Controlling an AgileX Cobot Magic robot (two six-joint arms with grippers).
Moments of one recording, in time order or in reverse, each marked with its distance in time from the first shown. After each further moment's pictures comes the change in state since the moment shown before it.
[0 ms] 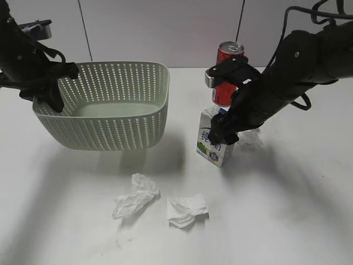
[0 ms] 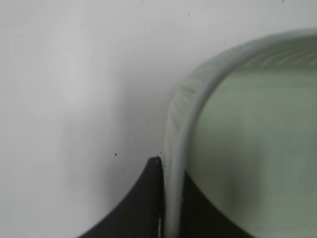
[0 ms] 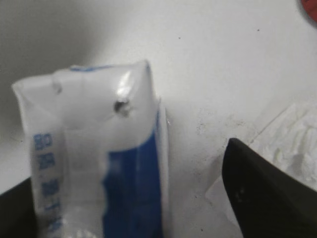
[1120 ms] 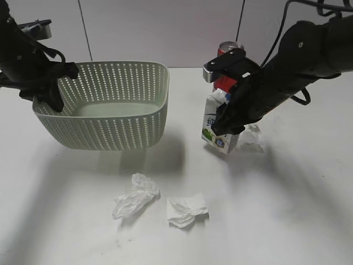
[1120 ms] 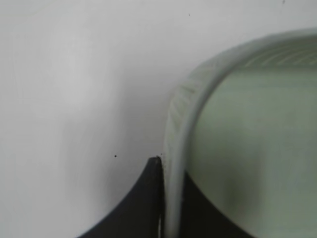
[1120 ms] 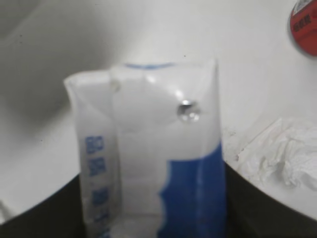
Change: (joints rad) left arm 0.000 0.000 0.000 0.000 -0.004 -0.001; right arm 0.001 -0.067 -0.009 0.026 0.038 -0.064
